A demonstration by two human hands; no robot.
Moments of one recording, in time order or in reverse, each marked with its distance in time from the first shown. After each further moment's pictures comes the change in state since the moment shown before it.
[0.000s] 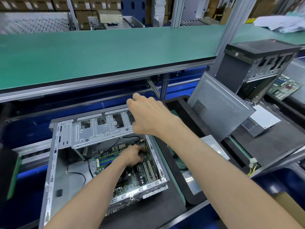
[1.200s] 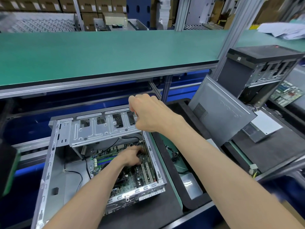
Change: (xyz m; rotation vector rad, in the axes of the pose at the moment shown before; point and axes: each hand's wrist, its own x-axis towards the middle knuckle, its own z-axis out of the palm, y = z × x) left_hand 0.006 -0.004 0.005 -0.036 -0.013 -0.030; right_hand 0.002 0.013 -0.004 0.076 -0.032 -0.032
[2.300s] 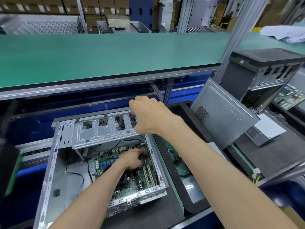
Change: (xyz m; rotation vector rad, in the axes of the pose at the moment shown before) left_hand -0.005 0.002 -0.002 0.029 -0.003 0.000; right_hand 0.007 -0.005 0.002 -0.039 0.001 -0.010
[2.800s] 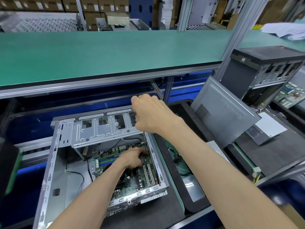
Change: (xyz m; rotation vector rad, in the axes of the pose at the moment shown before) left_hand 0.006 -0.004 0.004 0.011 -0.018 -0.009; right_hand 0.001 0.002 0.004 -0.016 0.055 0.012
